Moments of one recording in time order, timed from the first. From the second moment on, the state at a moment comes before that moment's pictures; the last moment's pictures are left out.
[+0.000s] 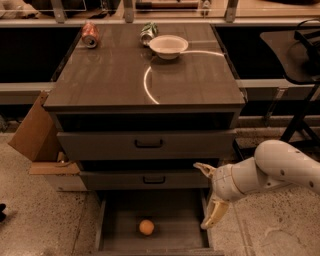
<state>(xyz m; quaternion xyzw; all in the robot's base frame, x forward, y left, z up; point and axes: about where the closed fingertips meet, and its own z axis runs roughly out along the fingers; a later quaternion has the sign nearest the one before) 0.444 -0.125 0.610 -0.67 0.65 0.20 0.29</state>
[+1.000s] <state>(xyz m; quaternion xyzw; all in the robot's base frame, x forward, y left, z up) 0.451 -0.104 0.510 -0.67 0.62 0.27 0.31</state>
